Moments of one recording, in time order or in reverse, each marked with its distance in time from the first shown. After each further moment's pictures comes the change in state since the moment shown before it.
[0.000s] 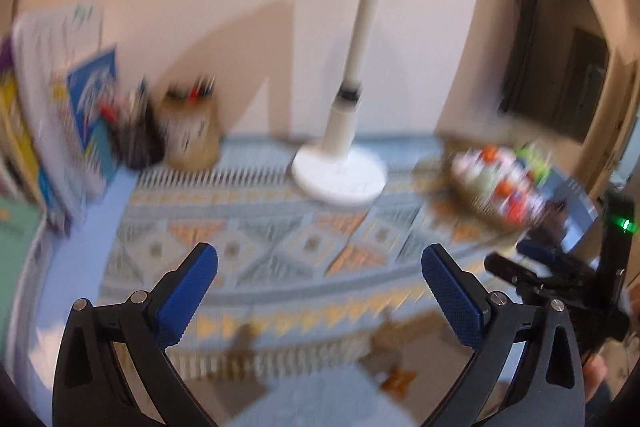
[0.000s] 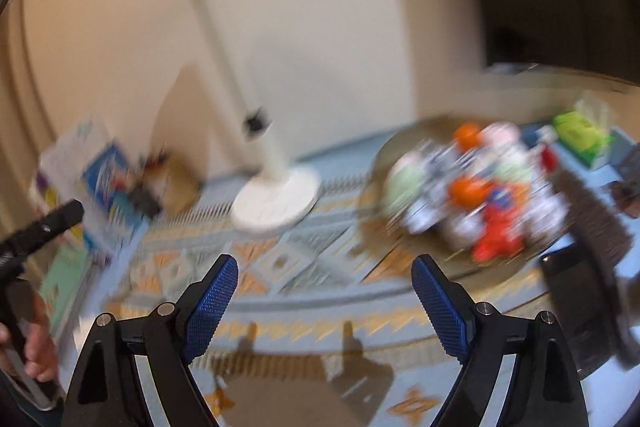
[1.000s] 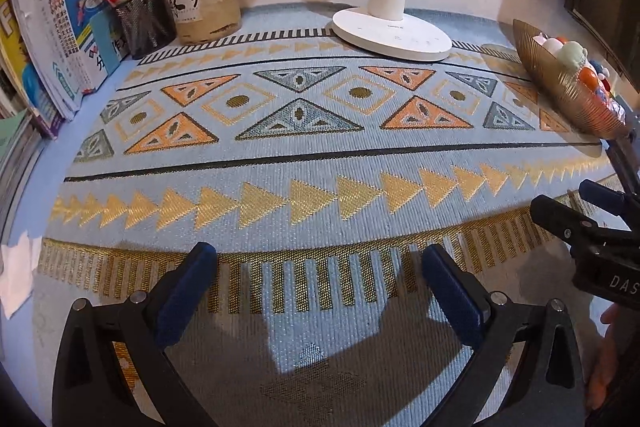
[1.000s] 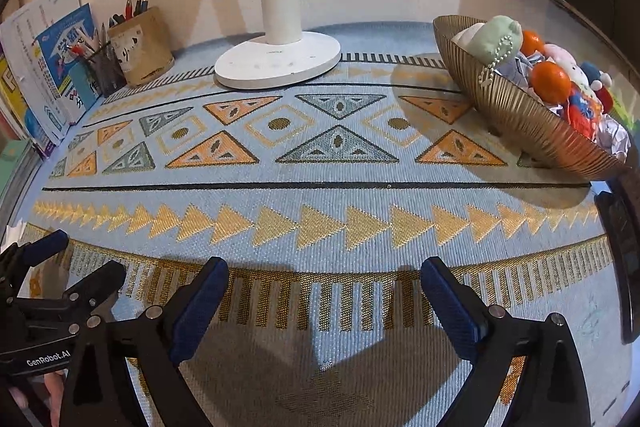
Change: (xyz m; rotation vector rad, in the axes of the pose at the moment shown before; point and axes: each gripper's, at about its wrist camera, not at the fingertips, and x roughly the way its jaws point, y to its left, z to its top) left arm 0.082 0.000 -0.077 0.003 0.250 0.166; right arm 0.090 0.026 -0.066 -0.114 0.231 -0.134
